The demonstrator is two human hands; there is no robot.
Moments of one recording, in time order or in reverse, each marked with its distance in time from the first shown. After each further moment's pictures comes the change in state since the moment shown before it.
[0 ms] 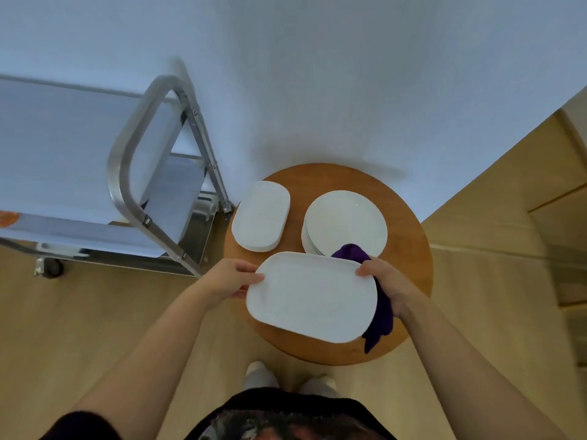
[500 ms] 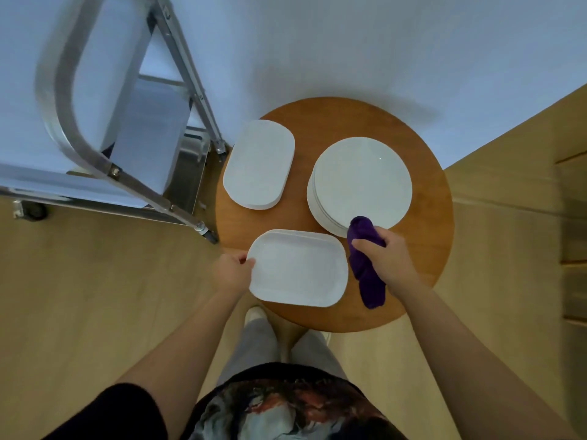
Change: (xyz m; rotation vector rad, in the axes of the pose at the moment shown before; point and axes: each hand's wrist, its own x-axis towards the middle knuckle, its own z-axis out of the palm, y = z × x) left_hand 0.060 -0.071 0.060 0.003 0.362 -0.077; right_hand 0.058 0.038 -0.001 -0.405 0.327 -0.162
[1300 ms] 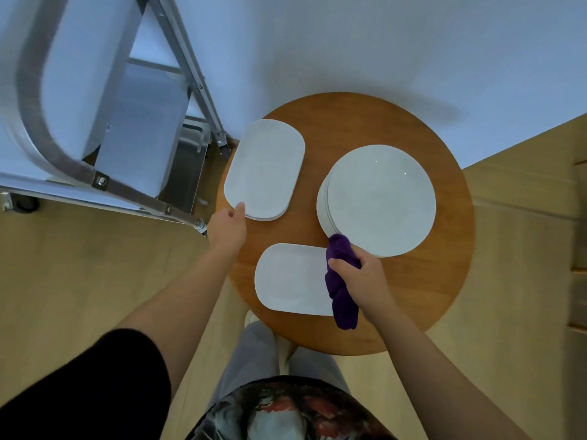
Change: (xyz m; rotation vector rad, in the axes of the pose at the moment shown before) left_hand 0.106 0.048 -0.005 -0.037 0.169 -0.115; right_hand 0.031 0.011 0.056 0.042 -0.063 0.059
